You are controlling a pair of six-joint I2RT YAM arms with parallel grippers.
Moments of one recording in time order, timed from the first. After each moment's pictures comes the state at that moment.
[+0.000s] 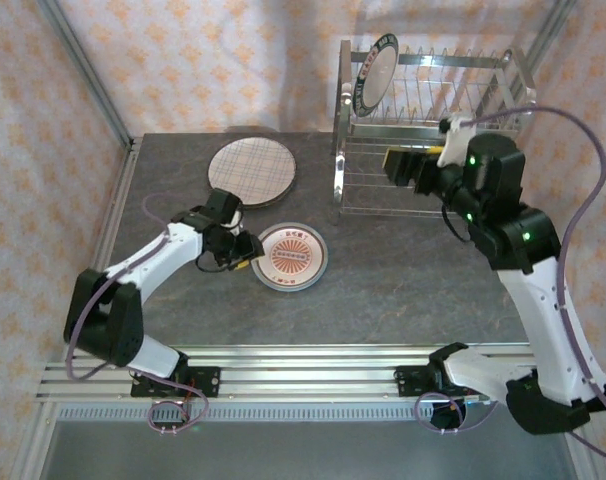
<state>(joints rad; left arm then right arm) -0.31 1.44 1.02 -0.75 0.29 -0.72 0.38 1.13 1.63 -0.79 0.03 0.32</state>
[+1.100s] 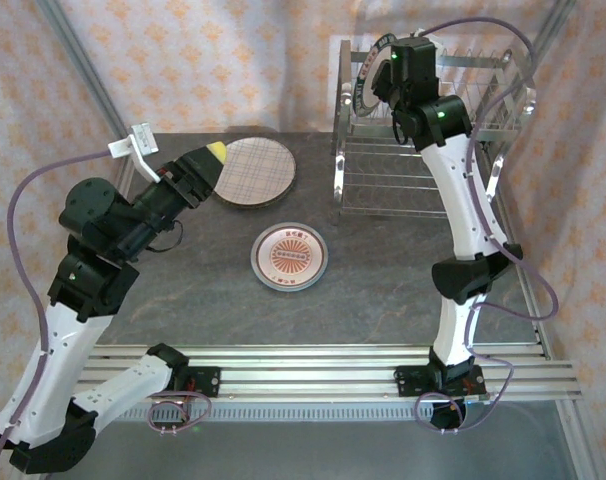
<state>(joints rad) -0.40 0.90 1.36 -0.35 0.18 -0.83 0.38 1.93 2.47 -0.92 0.40 0.51</state>
